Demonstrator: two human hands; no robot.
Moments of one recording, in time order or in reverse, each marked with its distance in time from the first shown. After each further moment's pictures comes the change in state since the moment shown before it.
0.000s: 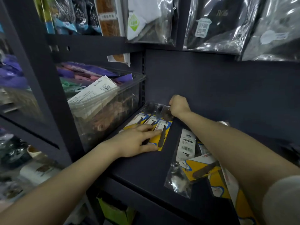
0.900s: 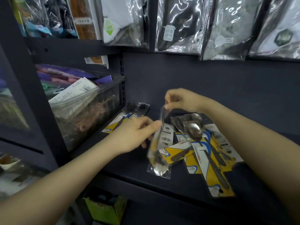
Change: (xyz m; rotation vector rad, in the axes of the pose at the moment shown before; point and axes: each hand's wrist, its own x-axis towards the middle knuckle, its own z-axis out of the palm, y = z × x) left_hand -0.021 0.084 -0.037 -0.648 0.238 -0.053; right_hand -0.070 0.037 -0.107 0.181 -0.305 -0.461
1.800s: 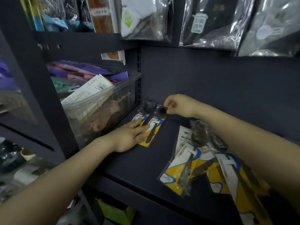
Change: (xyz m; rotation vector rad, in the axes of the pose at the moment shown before) left_hand 0.036 -0.110 -0.024 0.514 -0.247 -0.121; right_hand 0.057 -0.005 0.045 -0.177 -0.045 0.172
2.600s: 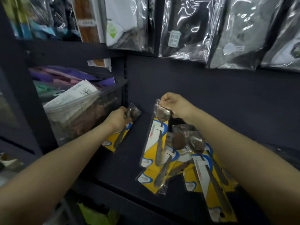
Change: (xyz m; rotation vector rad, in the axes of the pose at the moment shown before) left_hand 0.052 0.017 -0.023 -0.314 0.388 -0.281; right_hand -0.022 0.021 -0.017 0.637 0.143 0.078
